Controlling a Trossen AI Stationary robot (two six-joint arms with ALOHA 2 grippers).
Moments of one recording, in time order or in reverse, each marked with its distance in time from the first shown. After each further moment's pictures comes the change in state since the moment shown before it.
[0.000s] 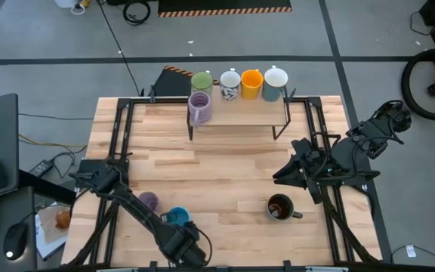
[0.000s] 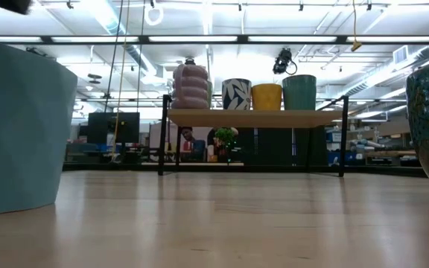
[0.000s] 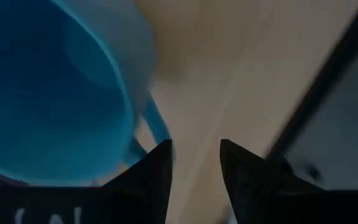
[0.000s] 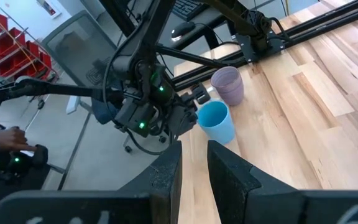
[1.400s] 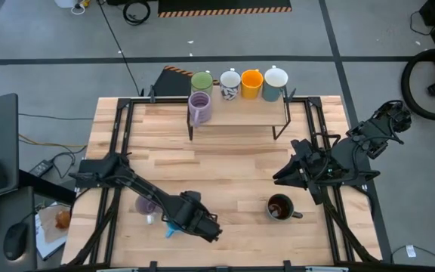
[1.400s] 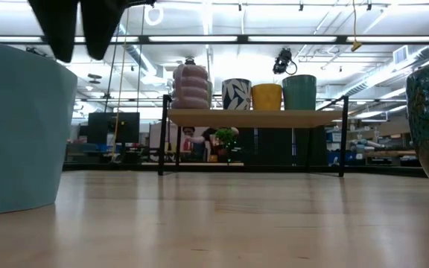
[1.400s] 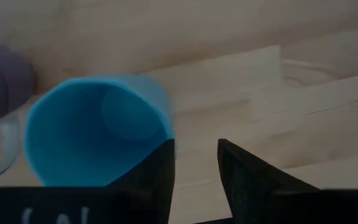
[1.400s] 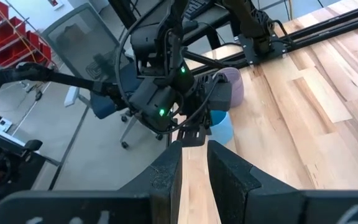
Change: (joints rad) left arm 0.172 -0.083 -0.002 0.076 -0.181 -0.952; right arm 0.000 0.000 0.000 -0.002 -0.011 -0.054
